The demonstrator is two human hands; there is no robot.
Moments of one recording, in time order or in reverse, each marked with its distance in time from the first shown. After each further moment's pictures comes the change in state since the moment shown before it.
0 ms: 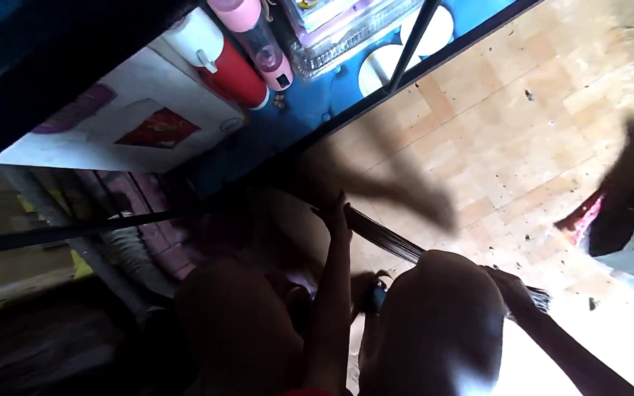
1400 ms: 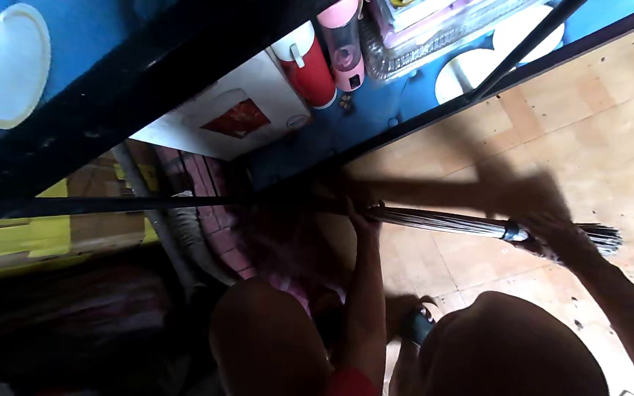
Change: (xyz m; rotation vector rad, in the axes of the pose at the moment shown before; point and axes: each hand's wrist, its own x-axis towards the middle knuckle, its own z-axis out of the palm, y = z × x) left_hand 0.081 0.008 -0.031 -0.791 -0.251 -0.096; right_hand 0.184 0.112 0.043 -0.287 -0.092 -0.292
